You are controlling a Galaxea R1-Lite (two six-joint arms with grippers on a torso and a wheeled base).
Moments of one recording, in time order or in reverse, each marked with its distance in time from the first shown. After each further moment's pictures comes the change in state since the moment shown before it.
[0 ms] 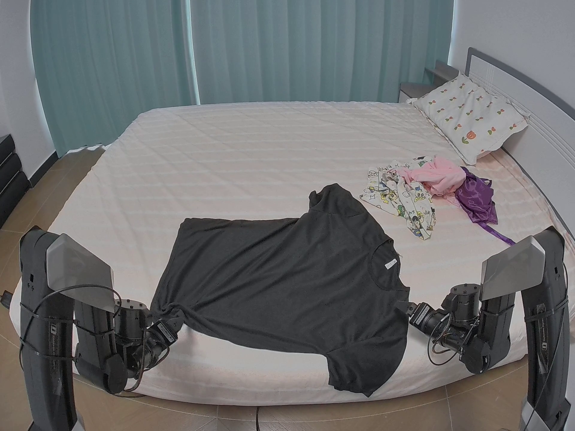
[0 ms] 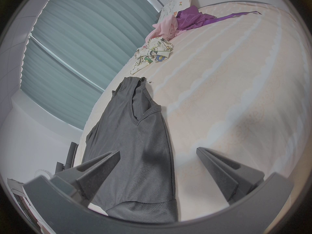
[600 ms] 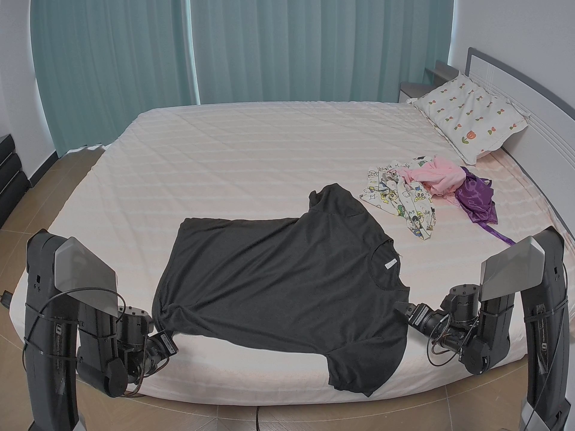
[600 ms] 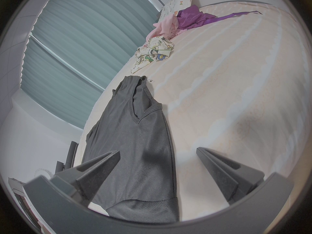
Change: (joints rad) left arm -0.003 0.043 0.019 -0.001 0.010 0.161; right arm 0.007 0.000 0.003 0.000 0.000 0.000
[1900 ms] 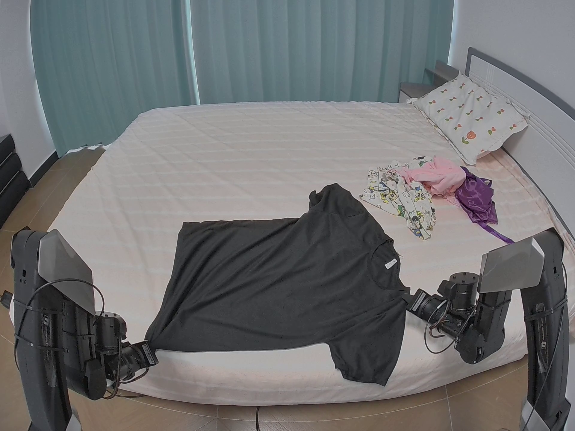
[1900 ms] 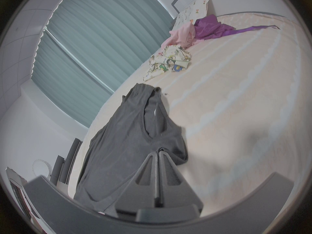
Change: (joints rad) left arm 0.146 -0.021 0.150 -0.078 -0.107 0.220; right arm -0.029 0.015 -0.126 0.000 0.028 -0.098
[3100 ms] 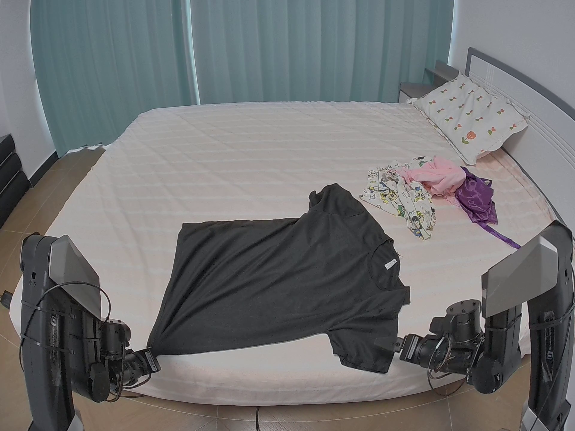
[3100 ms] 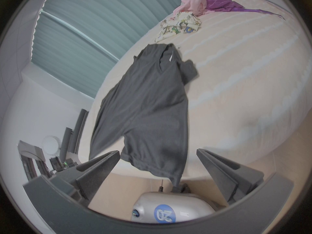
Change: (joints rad) left arm 0.003 0.069 -0.006 -0.001 -0.004 -0.010; right arm 0.154 -0.127 0.350 -0.001 0.114 -0.007
